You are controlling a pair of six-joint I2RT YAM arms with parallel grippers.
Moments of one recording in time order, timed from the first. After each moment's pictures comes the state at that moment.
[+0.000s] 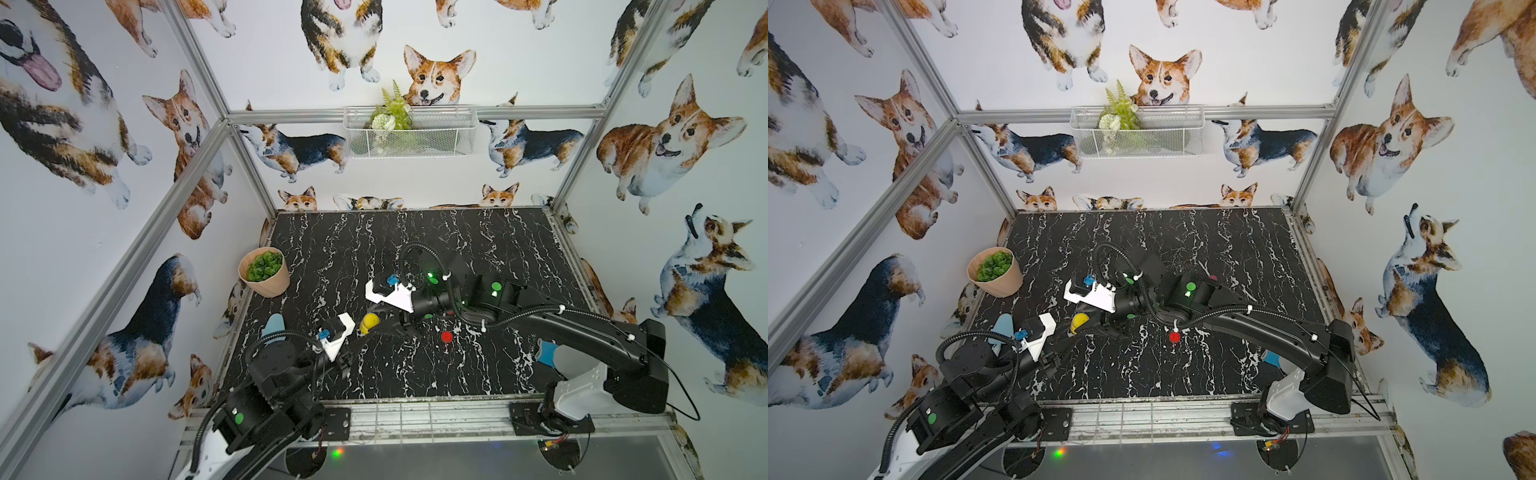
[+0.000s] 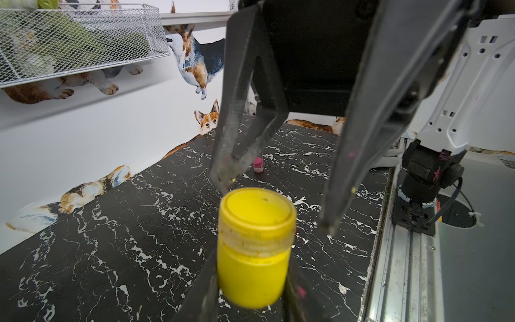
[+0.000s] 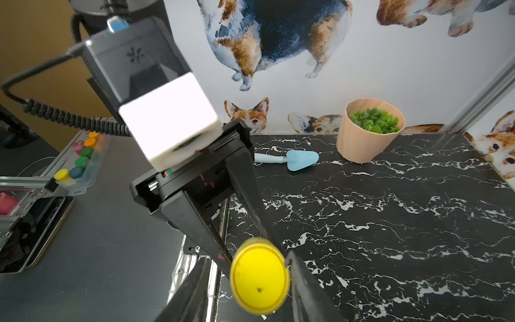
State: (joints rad) left arm -0.77 0.19 0.57 -0.51 0.16 0.10; right arm 1.16 1.49 1.48 -0.48 -0.49 -0.21
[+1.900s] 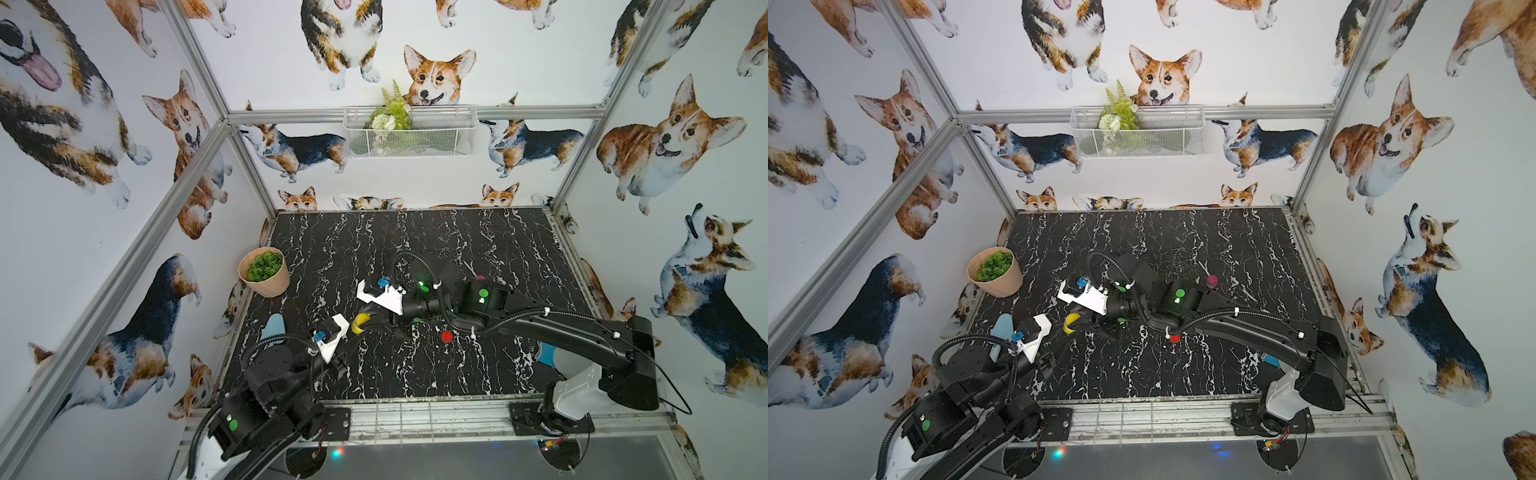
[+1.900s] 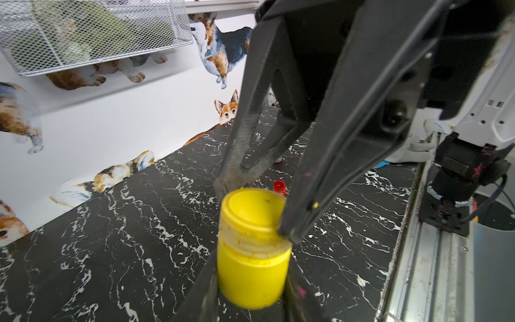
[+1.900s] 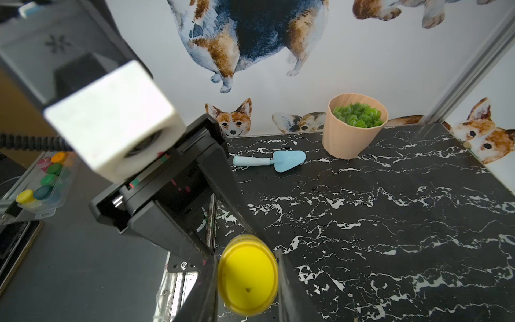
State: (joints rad) left arm -0.77 0.13 0.58 -0.59 0.04 0.11; right arm 1.19 1.53 1.43 -0.35 -0.36 -0.11
